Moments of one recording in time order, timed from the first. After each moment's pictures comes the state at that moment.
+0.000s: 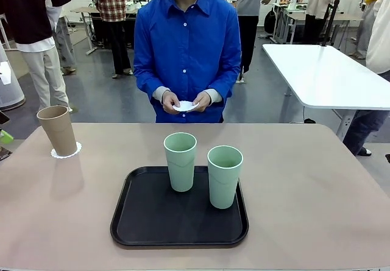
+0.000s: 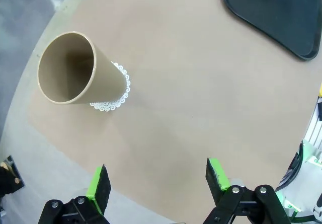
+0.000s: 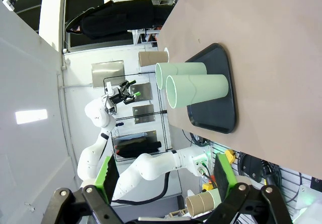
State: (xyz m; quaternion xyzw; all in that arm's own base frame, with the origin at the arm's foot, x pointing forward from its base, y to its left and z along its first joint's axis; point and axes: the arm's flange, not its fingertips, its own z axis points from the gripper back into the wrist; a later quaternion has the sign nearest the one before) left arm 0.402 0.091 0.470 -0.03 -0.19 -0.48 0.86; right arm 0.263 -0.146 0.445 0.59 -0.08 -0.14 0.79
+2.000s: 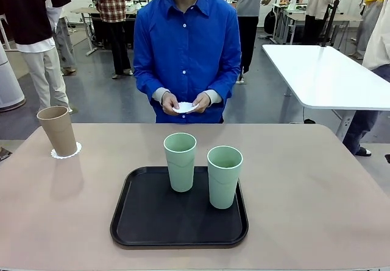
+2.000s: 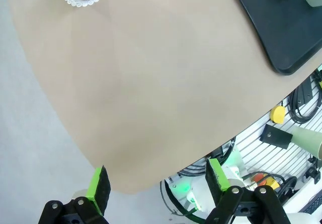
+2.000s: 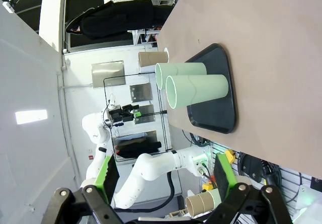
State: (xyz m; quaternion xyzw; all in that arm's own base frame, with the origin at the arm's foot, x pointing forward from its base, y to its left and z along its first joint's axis) left arm 0.302 0.073 0.485 -0.05 -0.07 -0.23 0.97; right arm 0.262 -0.146 0.445 0.59 -0.08 -0.14 0.79
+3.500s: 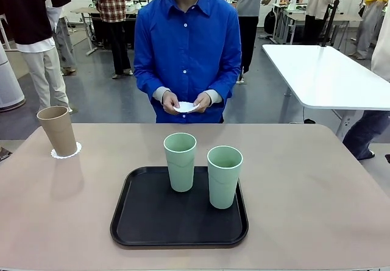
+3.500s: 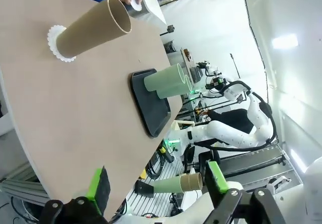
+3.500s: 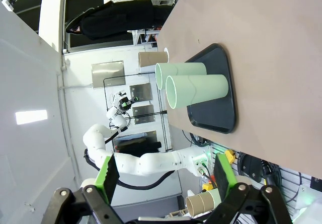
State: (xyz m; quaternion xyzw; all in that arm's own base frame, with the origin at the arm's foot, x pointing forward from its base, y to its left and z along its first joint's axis) left arm 0.352 0.375 0.400 -0.58 -0.15 -0.08 0.79; right arm 0.262 -0.146 0.445 0.59 -0.08 -0.14 0.79
